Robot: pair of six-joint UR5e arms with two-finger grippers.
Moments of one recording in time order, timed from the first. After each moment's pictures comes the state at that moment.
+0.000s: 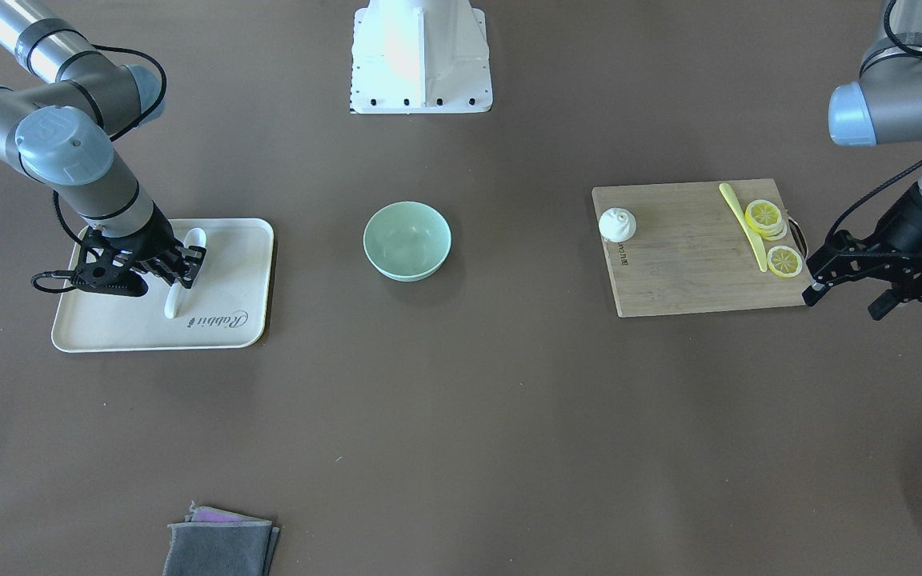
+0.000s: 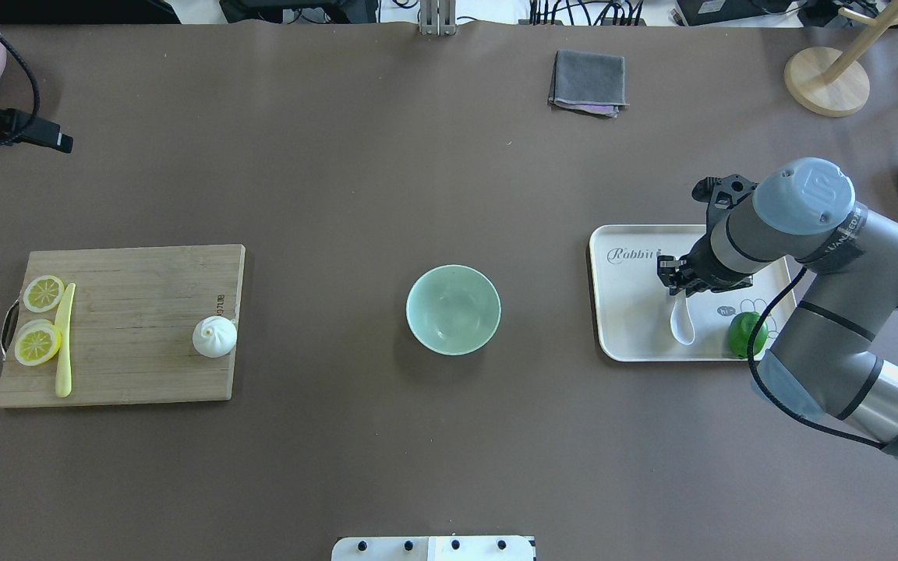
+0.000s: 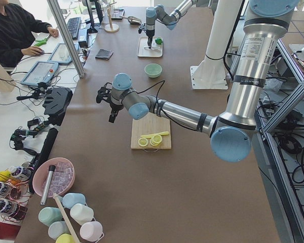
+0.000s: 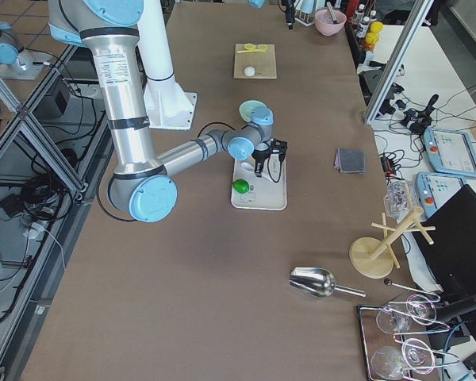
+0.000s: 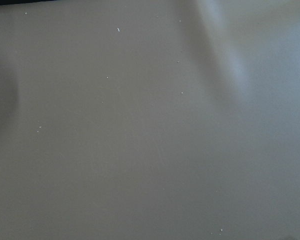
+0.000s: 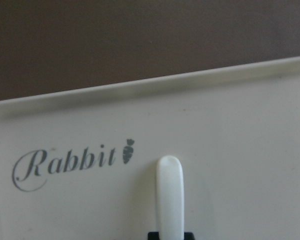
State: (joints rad) left arm -1.17 -1.76 -1.64 -2.14 -2.21 -0.65; right arm 0.73 -1.37 1.71 -1.25 2.01 1.18
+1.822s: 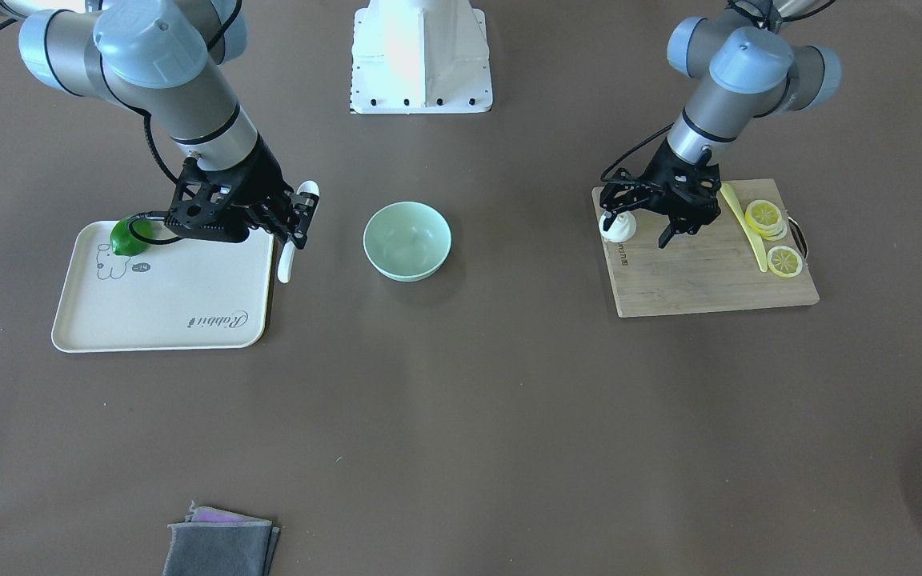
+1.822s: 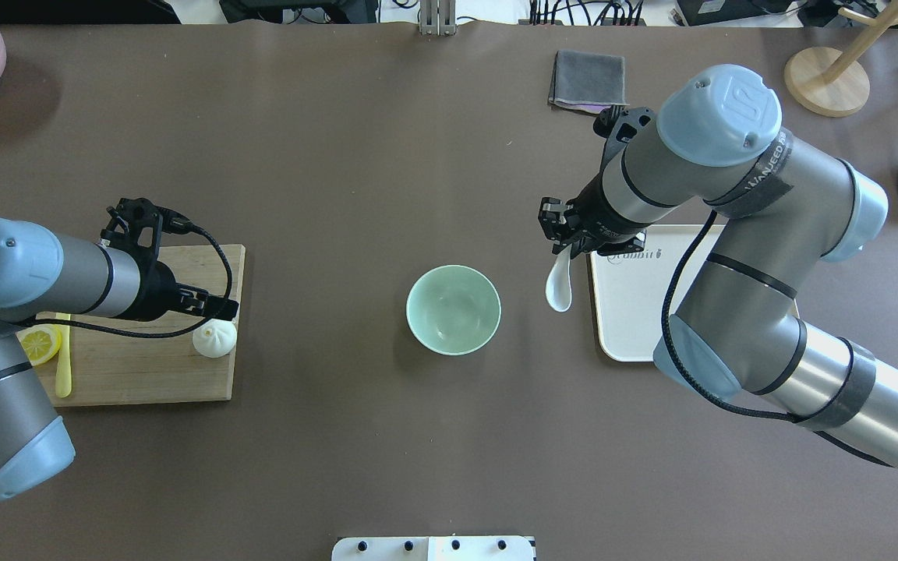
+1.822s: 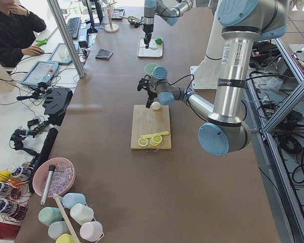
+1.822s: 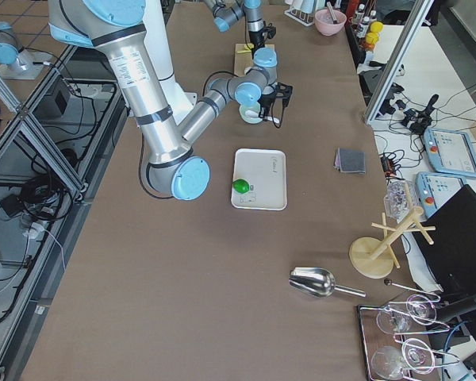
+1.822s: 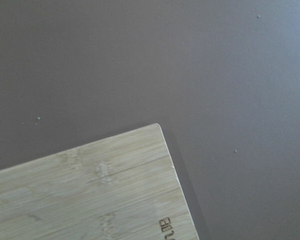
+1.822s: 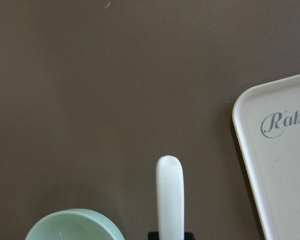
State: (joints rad) left arm -0.60 -1.70 -1.85 -2.13 -1.85 -0.92; right arm 0.70 -1.07 1.85 -1.47 2.04 1.38
